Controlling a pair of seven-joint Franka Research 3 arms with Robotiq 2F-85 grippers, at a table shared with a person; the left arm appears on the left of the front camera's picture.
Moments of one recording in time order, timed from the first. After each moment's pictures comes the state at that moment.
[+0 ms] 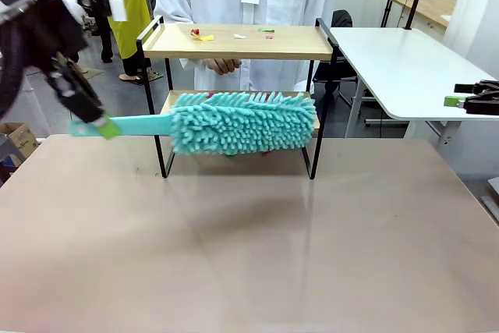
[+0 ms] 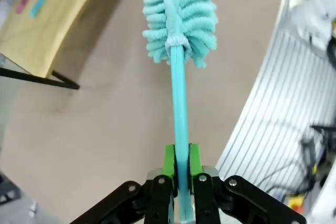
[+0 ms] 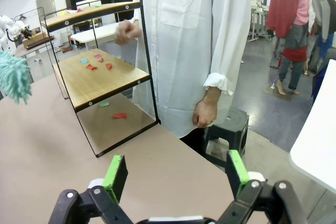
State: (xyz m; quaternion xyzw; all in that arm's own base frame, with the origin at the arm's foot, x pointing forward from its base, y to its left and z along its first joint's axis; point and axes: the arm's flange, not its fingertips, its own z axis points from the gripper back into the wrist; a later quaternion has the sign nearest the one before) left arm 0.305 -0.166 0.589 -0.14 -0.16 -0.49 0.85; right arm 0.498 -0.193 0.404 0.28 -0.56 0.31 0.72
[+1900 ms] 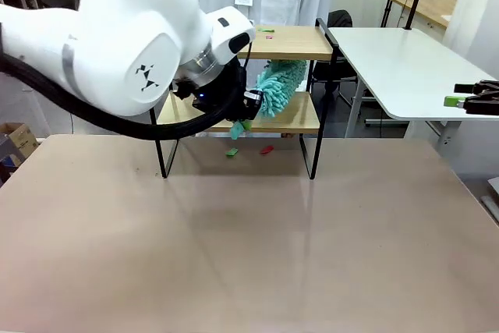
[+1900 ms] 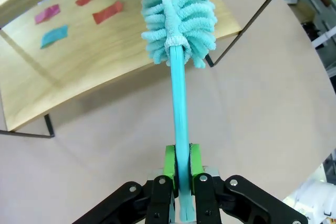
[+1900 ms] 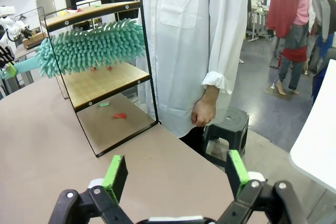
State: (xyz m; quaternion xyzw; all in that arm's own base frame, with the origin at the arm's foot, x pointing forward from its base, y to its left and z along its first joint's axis) left arm 0.380 -0.355 0.519 -0.15 -0.27 -0.17 0.94; right arm 0.498 -0.193 0.404 0.28 -0.56 0.31 0.72
